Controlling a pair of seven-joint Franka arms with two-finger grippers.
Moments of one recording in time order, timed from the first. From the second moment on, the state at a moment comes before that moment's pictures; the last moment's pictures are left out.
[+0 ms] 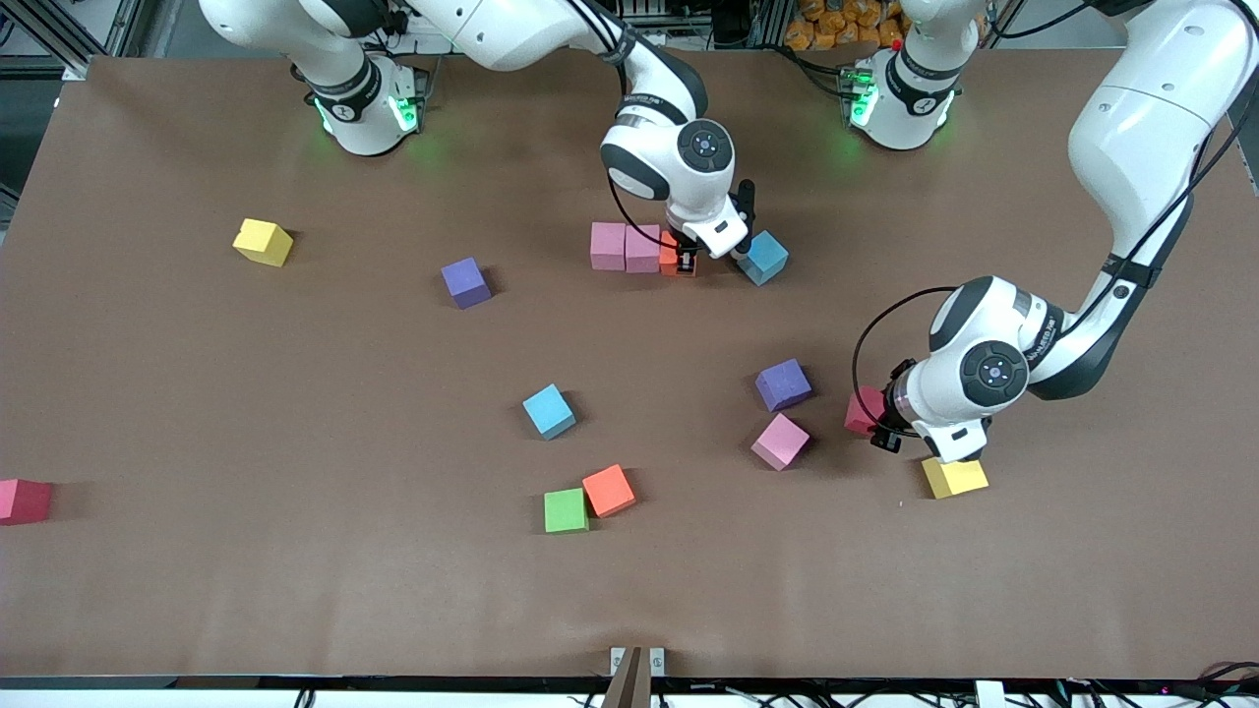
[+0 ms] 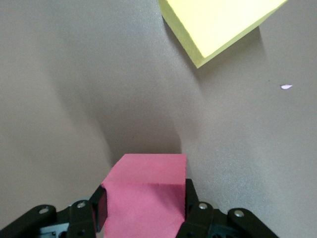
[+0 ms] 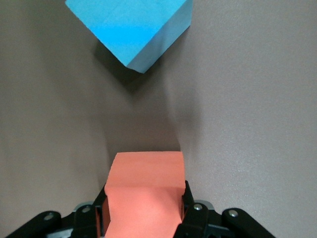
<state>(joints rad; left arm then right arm) 0.41 0.74 -0.73 -1.75 0.55 2.14 -1.76 0.90 0.76 0.20 -1.50 -0.04 2.18 -0.39</state>
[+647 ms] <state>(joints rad) 0.40 0.74 -0.74 -1.73 0.55 2.14 -1.69 0.90 0.76 0.20 -1.50 -0.04 2.18 -0.40</state>
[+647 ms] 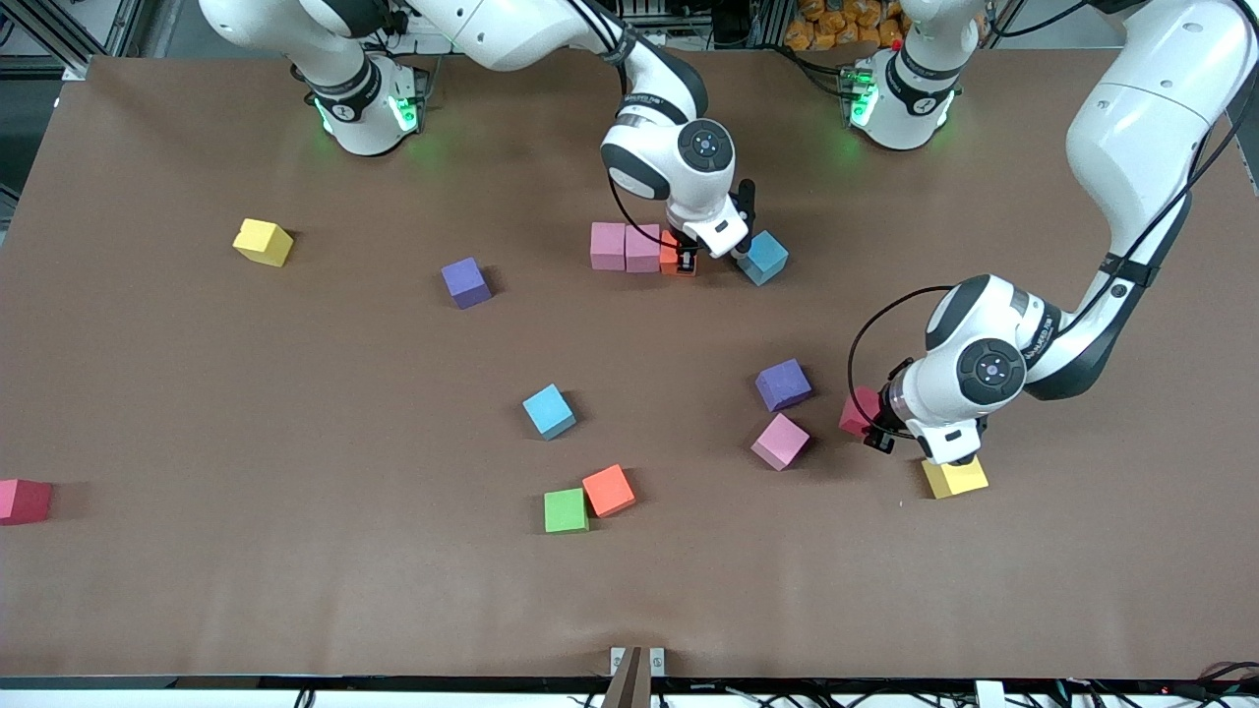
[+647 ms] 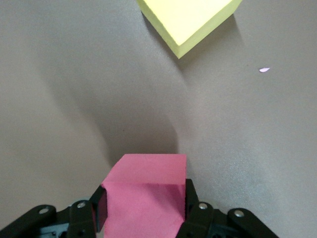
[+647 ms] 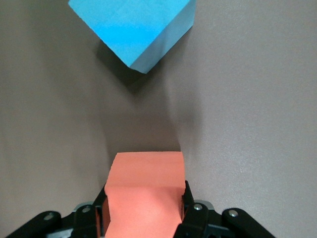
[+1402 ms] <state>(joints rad) 0.40 0.74 -0.75 -1.71 0.55 2.14 -1.58 0.90 0.76 0.21 -1.49 -0.04 2.17 -0.41</state>
